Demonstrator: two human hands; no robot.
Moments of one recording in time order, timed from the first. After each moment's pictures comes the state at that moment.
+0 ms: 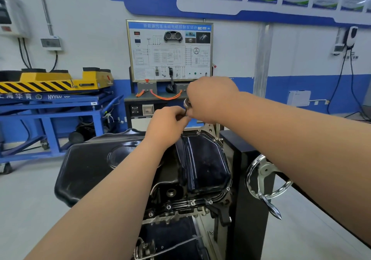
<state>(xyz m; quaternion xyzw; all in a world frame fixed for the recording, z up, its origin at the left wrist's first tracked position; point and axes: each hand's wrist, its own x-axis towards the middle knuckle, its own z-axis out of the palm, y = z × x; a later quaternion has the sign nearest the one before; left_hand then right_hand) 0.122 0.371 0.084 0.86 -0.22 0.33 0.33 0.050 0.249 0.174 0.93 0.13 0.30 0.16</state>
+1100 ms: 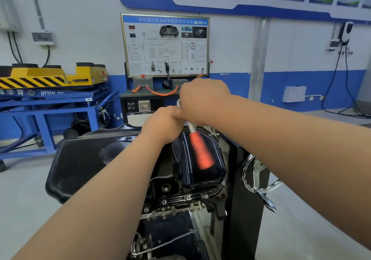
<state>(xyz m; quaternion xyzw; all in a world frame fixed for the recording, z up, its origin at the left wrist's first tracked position) 0.119 0.363 0.088 0.94 -0.17 0.23 0.20 0.045 0.256 0.159 0.95 0.10 0.27 0.10</state>
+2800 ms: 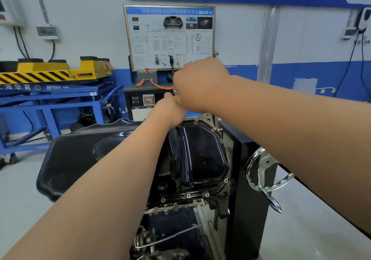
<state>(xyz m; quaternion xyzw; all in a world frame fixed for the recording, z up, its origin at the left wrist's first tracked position) 0.169 0.342 0.092 0.95 -0.08 0.15 0.26 0.060 0.255 0.172 0.93 0.14 0.29 0.19</state>
